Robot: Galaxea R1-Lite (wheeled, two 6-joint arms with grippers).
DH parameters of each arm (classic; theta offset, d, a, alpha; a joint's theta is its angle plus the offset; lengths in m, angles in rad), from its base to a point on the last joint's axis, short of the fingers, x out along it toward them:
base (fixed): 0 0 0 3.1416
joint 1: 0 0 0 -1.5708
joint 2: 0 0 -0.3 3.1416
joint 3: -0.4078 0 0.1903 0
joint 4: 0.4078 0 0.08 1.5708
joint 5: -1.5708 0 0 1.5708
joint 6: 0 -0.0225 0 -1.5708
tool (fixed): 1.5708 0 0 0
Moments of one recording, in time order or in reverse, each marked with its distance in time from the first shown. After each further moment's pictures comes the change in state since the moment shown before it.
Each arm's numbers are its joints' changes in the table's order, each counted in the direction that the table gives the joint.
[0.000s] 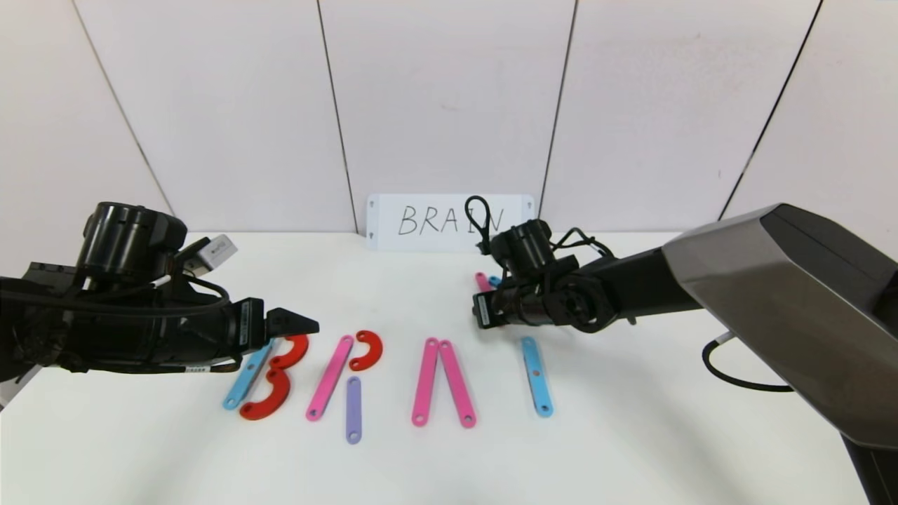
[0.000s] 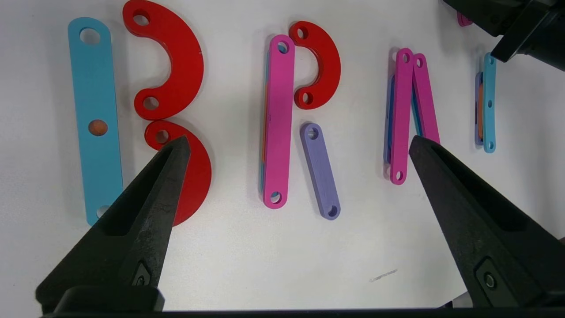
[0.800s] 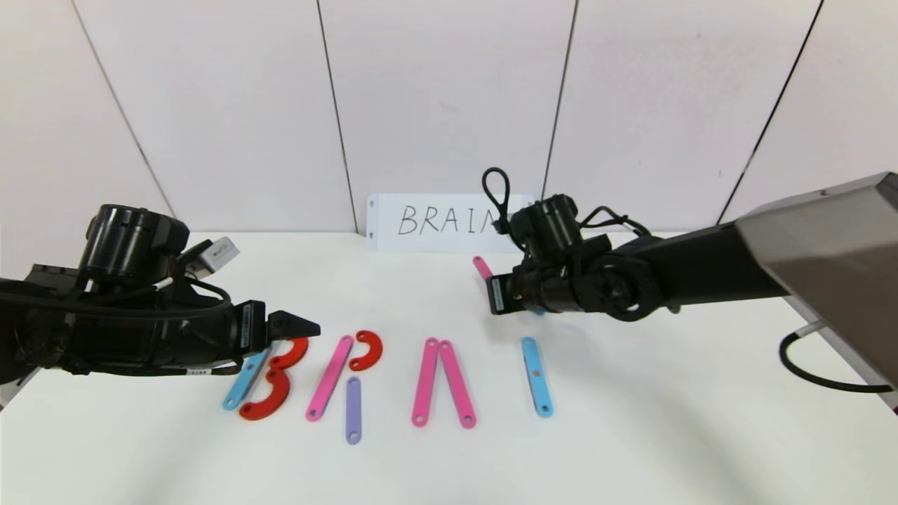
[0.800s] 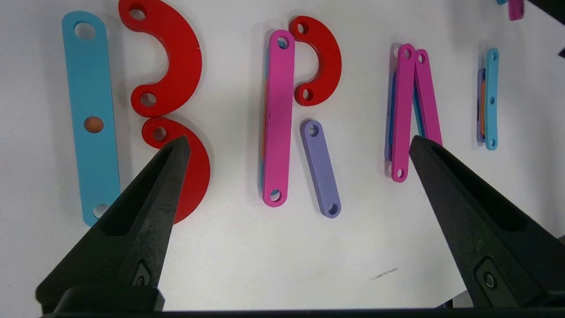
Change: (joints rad) left arm 0.006 -0.001 0.005 0.000 0.000 0.000; right arm 0.005 0.151 0.086 0.009 -0.013 -0.011
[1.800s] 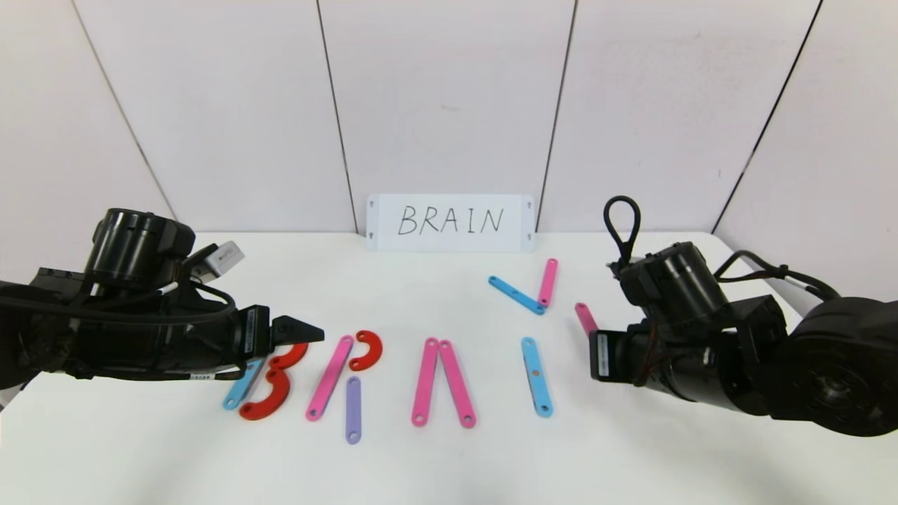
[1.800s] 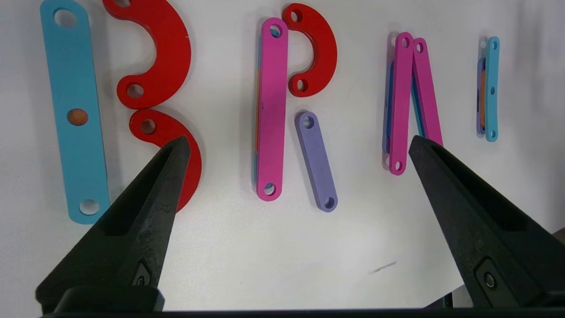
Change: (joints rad) left arm 0.016 -0.001 0.010 0.000 -0.001 0.001; right arm 0.002 0.427 0.600 -0.017 -0.206 -0.270
